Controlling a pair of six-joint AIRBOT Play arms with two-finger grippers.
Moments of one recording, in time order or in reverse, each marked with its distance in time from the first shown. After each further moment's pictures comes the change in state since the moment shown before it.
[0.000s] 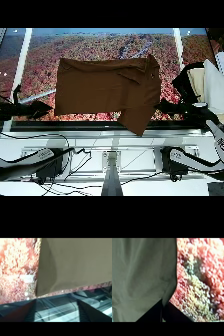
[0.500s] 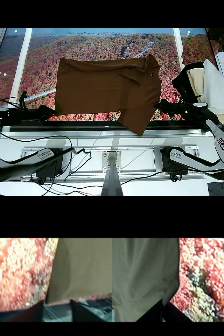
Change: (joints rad) left arm -0.025 0.000 -0.116 -0.016 0.195 0.027; right arm 0.000 -0.002 0.000 0.023 -0.002 -0.019
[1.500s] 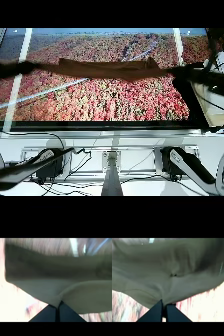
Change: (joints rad) left arm -0.221 0.171 0.594 -0.298 0.025 0.052; right arm 0.093 0.279 0.554 -0.006 0.200 -0.032
